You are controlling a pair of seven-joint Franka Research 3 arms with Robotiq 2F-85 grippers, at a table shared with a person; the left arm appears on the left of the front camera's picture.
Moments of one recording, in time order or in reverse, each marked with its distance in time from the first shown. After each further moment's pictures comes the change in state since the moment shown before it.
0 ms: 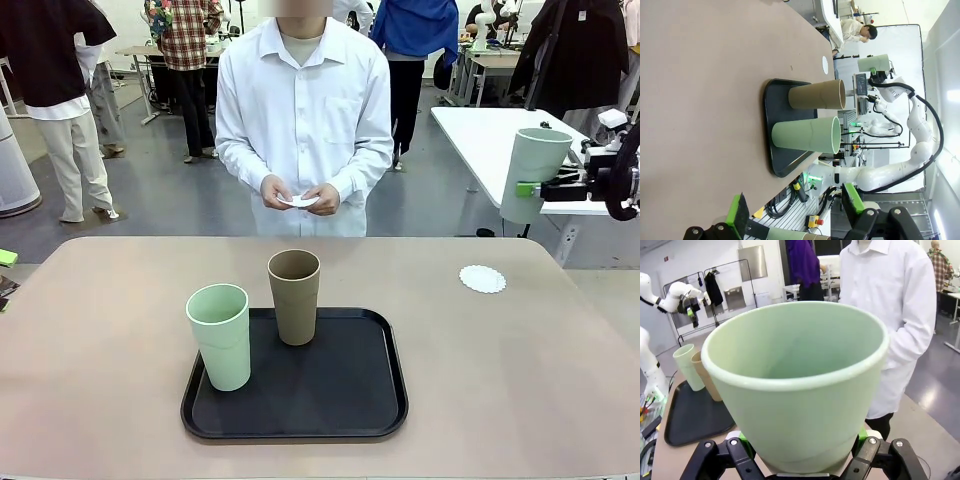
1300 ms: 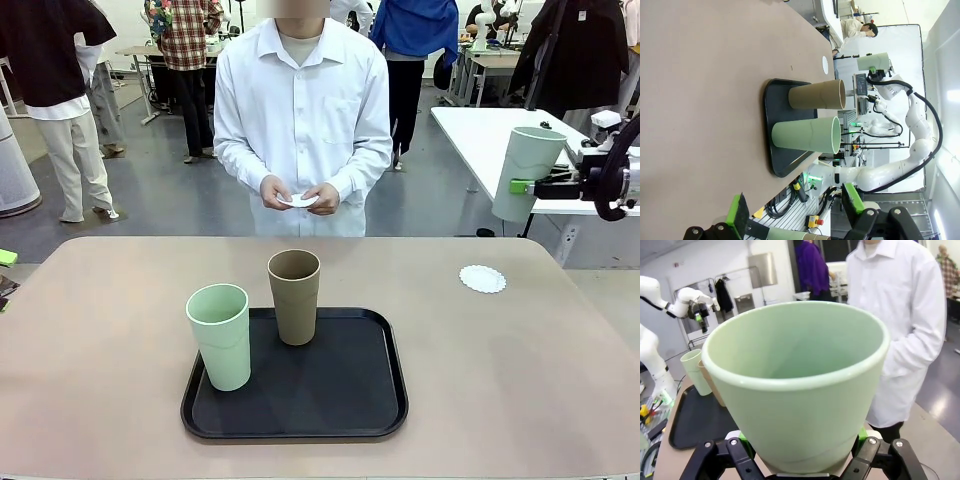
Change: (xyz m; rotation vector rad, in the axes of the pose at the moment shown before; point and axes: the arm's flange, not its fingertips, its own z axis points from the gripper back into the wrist) left arm 0.000 0.000 0.000 0.000 0.000 0.000; right arm -0.011 -0.006 -0.017 0.074 -0.037 -0.003
